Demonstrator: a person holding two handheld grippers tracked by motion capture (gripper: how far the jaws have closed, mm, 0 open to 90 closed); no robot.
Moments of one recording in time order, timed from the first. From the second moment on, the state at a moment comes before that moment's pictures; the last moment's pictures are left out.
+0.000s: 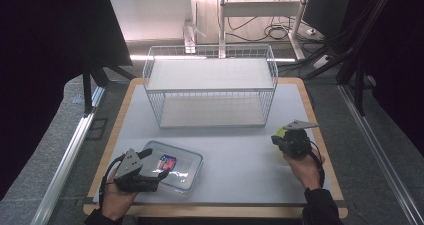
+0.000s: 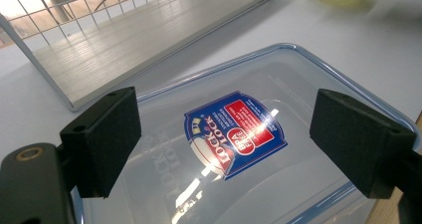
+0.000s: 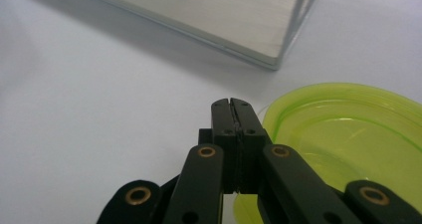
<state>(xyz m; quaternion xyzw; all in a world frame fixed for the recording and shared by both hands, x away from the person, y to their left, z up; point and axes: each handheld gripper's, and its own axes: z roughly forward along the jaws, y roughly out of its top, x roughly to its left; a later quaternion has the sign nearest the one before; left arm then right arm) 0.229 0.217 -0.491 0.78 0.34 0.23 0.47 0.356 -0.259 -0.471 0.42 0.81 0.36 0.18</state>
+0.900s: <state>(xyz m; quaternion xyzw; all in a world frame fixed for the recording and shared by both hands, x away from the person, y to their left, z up) 0.232 0.282 -0.485 0.76 0.42 0.23 0.43 0.328 -0.237 -0.469 0.37 0.83 0.39 0.17</state>
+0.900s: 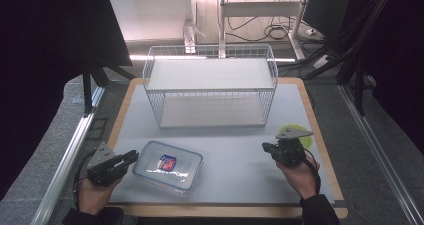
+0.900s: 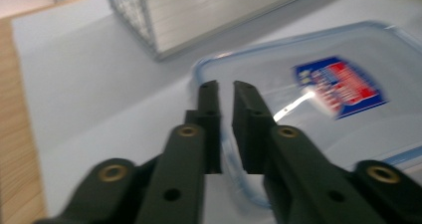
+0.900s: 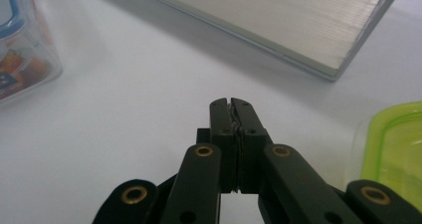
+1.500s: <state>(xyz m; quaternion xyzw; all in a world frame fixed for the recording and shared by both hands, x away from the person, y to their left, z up) 0.246 0.296 -0.517 0.79 0.47 0.16 0.37 0.307 -0.204 -0.476 0.34 0.84 0.40 0.12</state>
